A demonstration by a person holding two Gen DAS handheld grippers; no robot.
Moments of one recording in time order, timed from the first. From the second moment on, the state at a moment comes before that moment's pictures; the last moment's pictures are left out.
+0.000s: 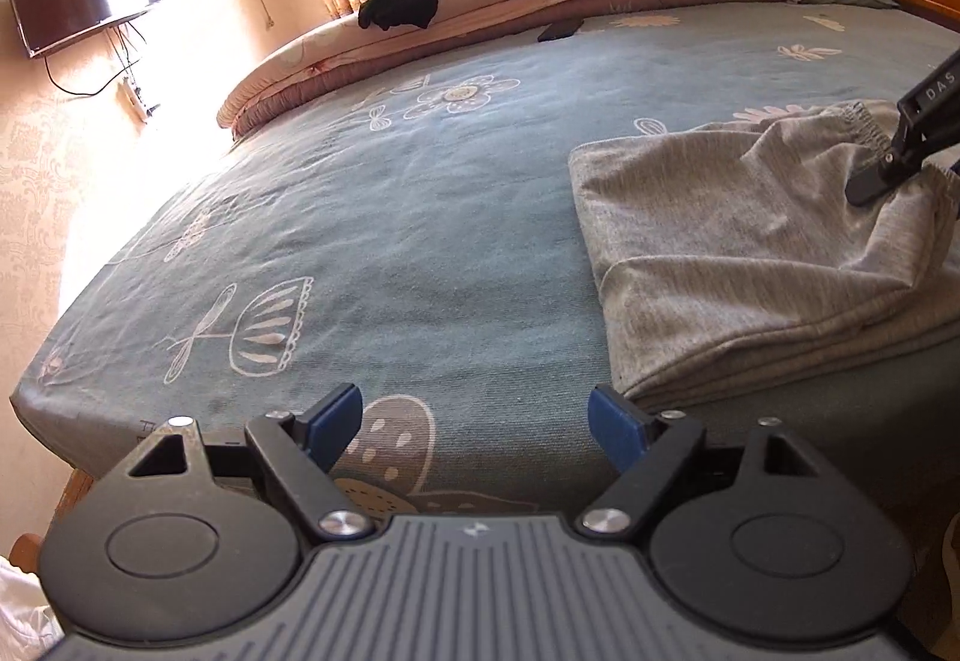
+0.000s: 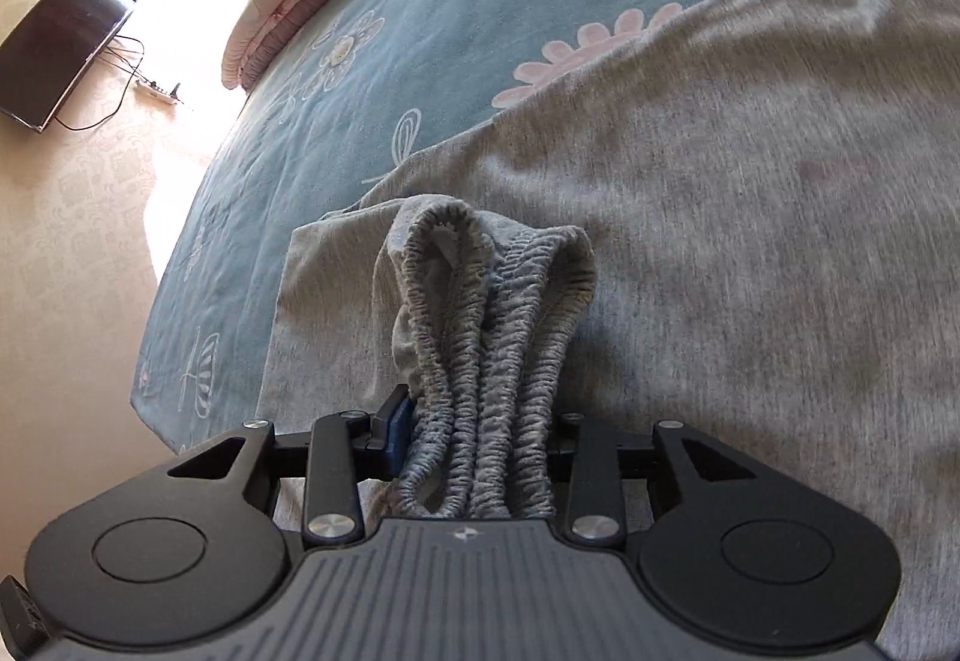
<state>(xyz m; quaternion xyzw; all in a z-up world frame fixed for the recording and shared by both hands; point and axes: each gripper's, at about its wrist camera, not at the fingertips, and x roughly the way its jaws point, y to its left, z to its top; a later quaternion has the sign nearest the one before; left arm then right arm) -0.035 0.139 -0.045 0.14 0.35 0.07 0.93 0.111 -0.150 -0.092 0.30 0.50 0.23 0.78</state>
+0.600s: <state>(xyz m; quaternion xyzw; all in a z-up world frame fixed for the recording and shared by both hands) -0.024 0.107 -0.048 0.20 0.32 -0.14 0.92 0.082 -0.176 -0.045 0.21 0.44 0.20 0.85</state>
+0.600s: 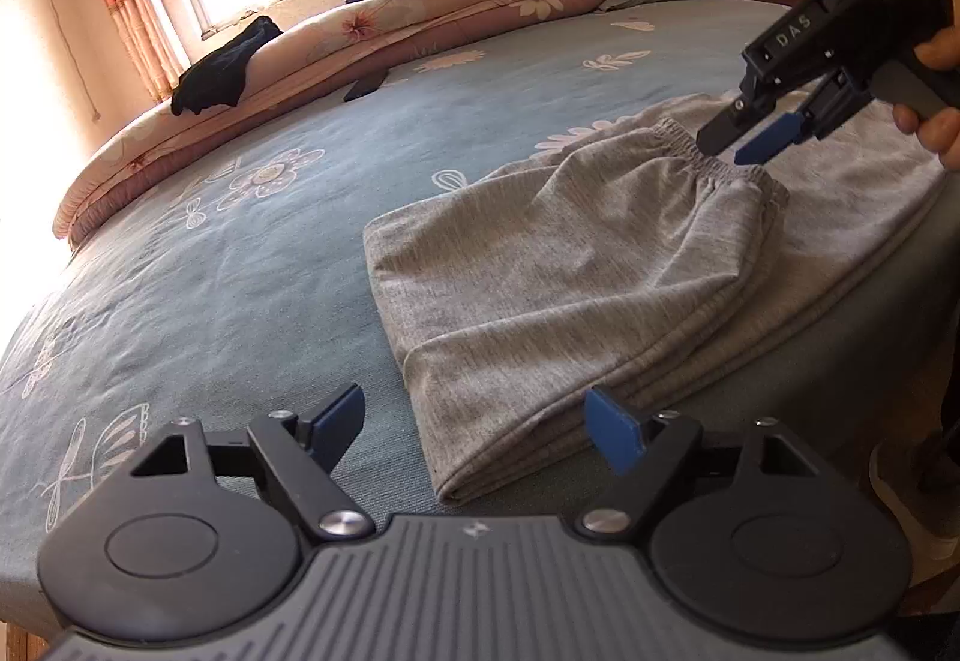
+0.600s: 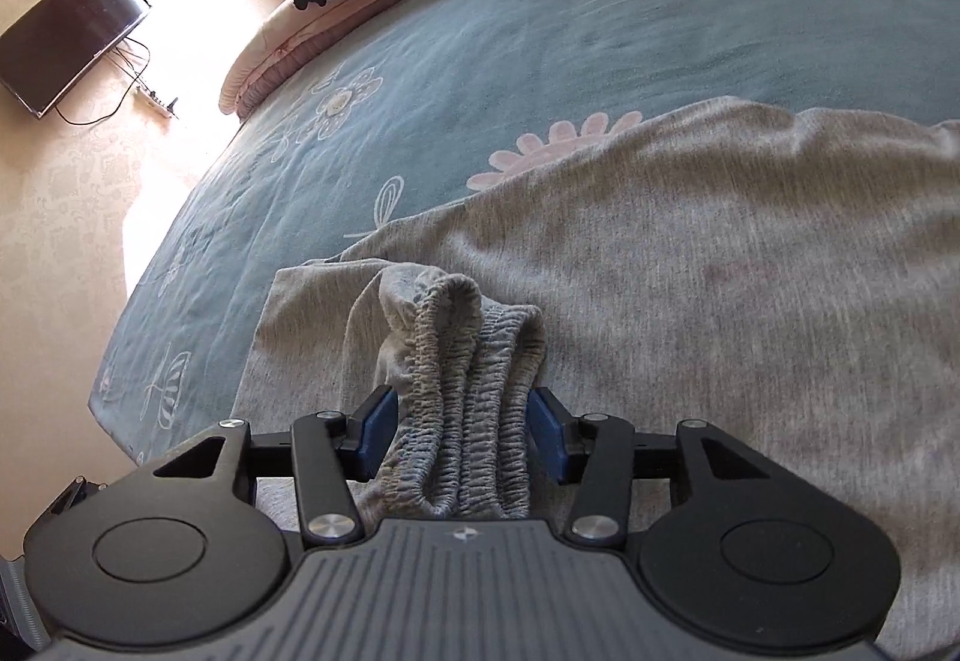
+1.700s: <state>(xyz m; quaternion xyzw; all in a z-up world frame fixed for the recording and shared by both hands) -0.018 0.154 -0.056 0.24 0.33 -0.36 0.84 0.208 0.068 -0.049 -0.07 0.46 0.35 0.81</state>
